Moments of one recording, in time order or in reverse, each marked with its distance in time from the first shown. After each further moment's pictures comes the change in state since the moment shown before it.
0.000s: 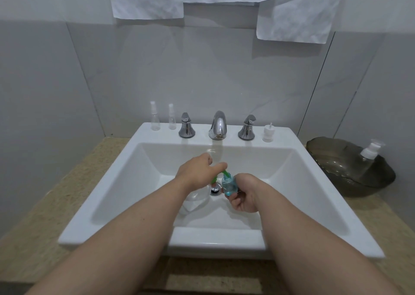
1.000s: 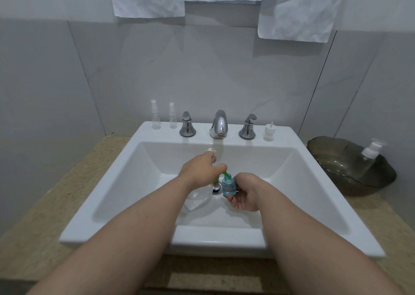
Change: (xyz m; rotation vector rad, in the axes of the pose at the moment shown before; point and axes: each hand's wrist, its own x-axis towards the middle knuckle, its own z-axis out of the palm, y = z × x) left_hand 0.004 0.000 0.003 -0.009 -0.016 0.023; right_hand 0.001 -0.001 0.000 -0.051 0.036 -0.015
